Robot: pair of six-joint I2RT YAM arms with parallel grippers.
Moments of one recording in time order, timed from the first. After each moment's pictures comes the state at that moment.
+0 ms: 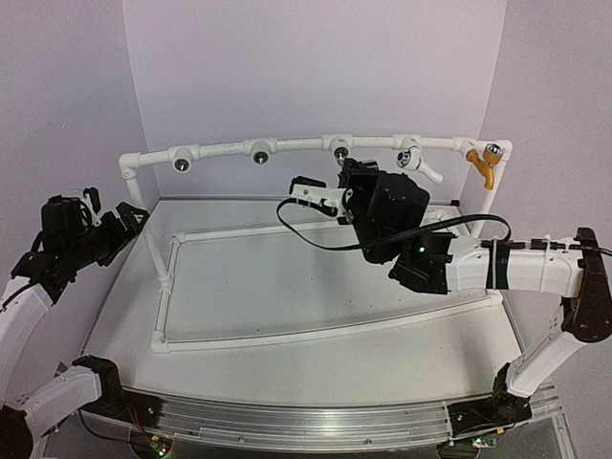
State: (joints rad) left arm -0.07 0.73 0.75 -0.41 0.18 -0.68; right arm 1.07 1.58 1.20 0.55 0.89 -1.61
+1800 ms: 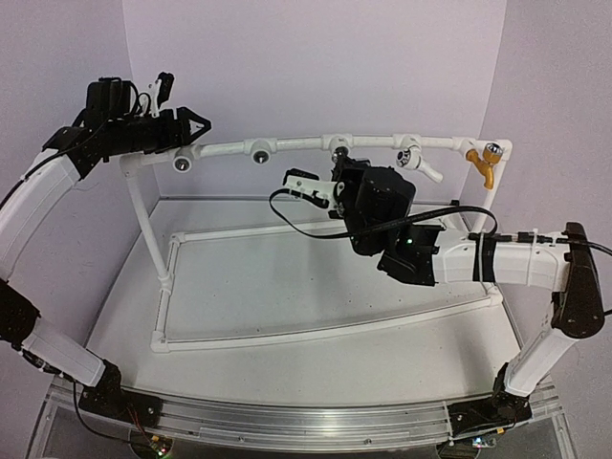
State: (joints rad) left arm -0.35 1.40 1.66 -0.54 0.34 -0.31; right arm 1.04 1.65 1.28 0.52 0.89 -1.54
